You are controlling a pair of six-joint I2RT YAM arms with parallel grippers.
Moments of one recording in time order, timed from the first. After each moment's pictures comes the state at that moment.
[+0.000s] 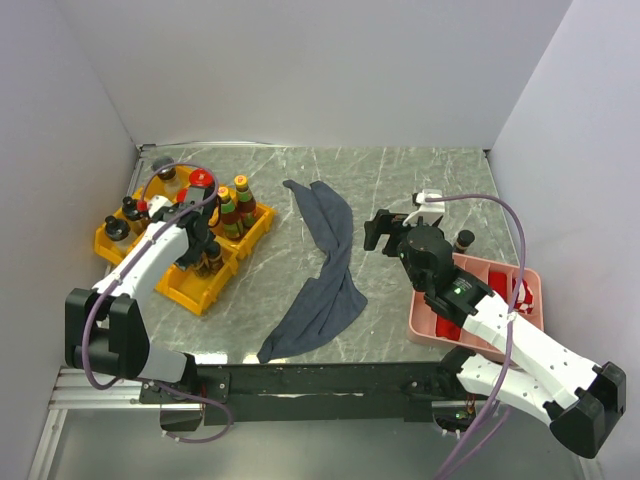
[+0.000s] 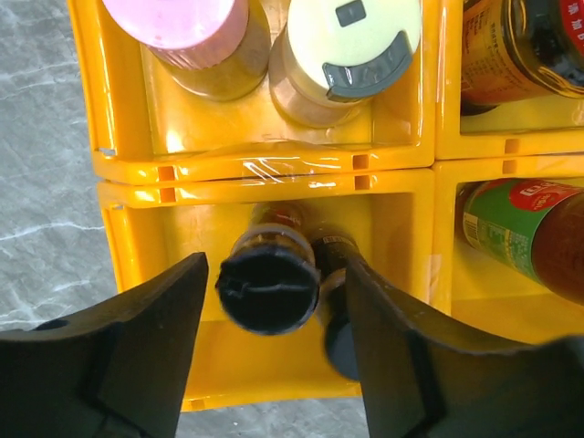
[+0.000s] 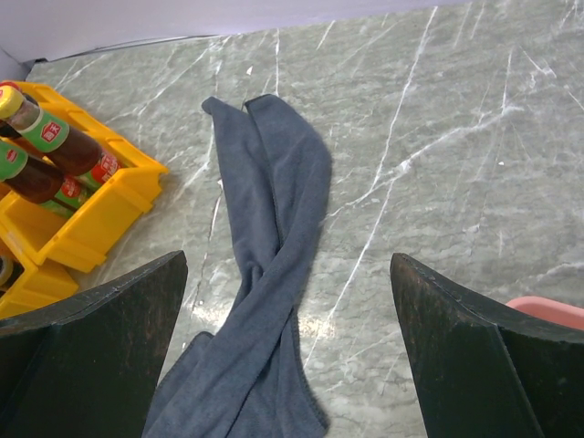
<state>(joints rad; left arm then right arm) -0.20 1.40 1.06 -0.87 -0.58 -1.11 0.70 0.89 0.75 -0.11 0.50 0.40</state>
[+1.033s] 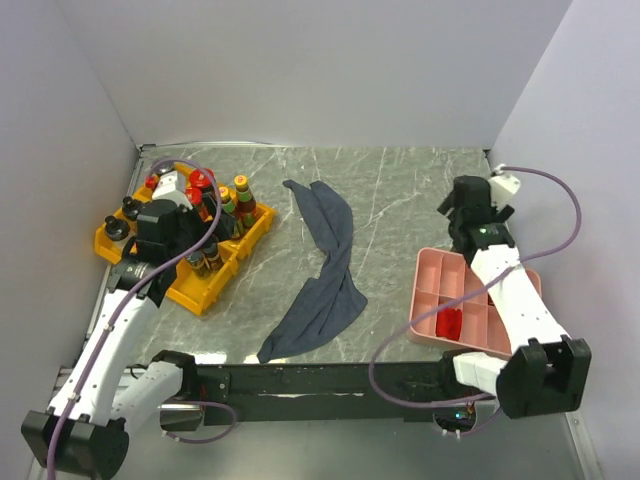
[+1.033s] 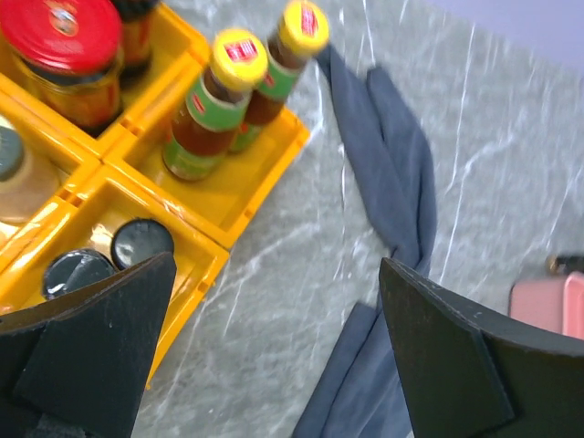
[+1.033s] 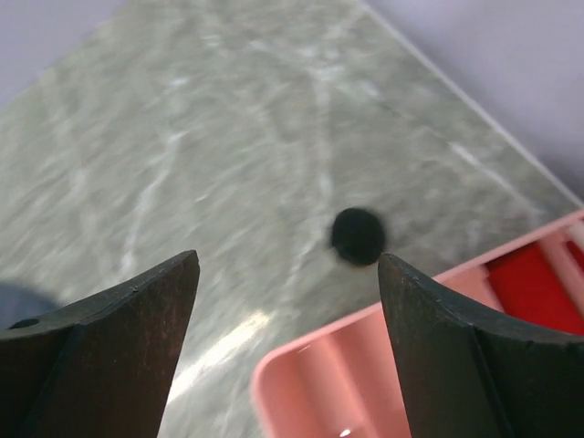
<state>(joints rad) -0.20 0.87 0.90 -0.45 -0.01 -0.50 0.14 1.15 0.98 -0.43 0.61 0.58</state>
